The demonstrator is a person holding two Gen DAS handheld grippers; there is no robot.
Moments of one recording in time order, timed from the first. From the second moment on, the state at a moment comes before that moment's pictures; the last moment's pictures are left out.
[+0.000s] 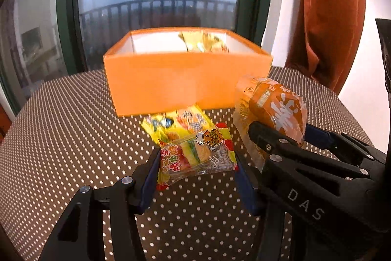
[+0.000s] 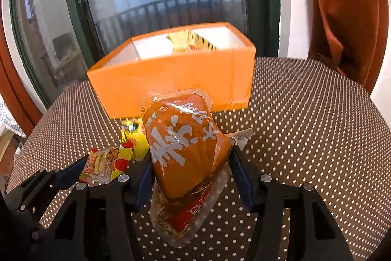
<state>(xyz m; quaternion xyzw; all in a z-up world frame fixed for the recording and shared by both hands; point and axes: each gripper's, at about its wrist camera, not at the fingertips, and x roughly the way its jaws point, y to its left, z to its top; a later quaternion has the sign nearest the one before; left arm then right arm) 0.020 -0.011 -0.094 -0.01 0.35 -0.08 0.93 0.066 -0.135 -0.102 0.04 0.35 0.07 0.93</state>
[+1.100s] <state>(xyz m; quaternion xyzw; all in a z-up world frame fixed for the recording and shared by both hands) 0.057 0.006 0.036 0.00 0.21 -0.05 0.98 0.096 -0.109 0.030 0.05 0.20 0.09 0.97</state>
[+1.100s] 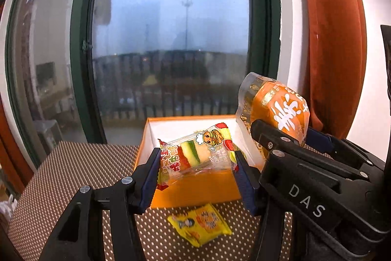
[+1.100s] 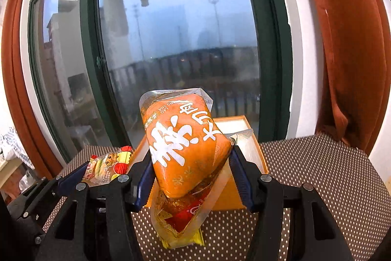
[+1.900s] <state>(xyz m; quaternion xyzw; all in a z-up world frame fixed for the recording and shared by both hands) 0.162 0.031 0.056 0.00 0.21 -0.02 0.98 0.199 -0.093 0.039 0.08 0.20 0.11 0.97</state>
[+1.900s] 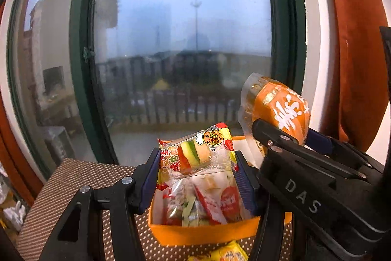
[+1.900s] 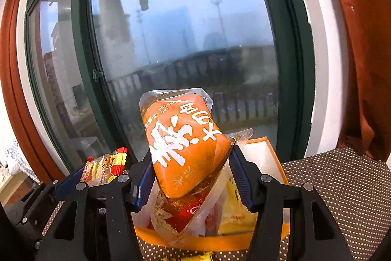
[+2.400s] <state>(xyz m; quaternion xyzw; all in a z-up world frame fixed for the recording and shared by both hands) 0.270 0.028 0.013 0.01 0.28 -0.01 0.96 0.313 -0.081 -0.004 0.10 0.27 0.14 0.95</state>
